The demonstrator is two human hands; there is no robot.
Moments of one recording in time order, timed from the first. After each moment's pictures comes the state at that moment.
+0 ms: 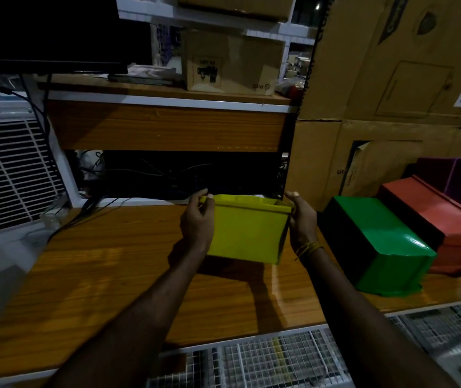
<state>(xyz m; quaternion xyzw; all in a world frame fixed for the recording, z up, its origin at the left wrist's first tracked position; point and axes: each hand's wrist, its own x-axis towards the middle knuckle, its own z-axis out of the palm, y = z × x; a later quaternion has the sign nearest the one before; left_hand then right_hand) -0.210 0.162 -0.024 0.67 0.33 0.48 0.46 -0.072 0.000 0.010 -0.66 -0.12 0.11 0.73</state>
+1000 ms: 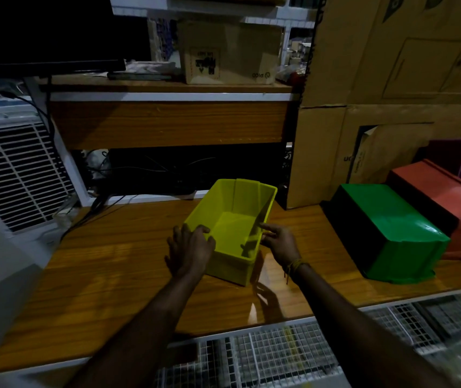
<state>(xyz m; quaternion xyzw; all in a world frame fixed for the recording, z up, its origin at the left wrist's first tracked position) -0.240 0.172 -0.097 0.85 0.46 0.16 0.19 -0.084 0.012 -0.094 -0.75 -0.24 0.20 0.59</state>
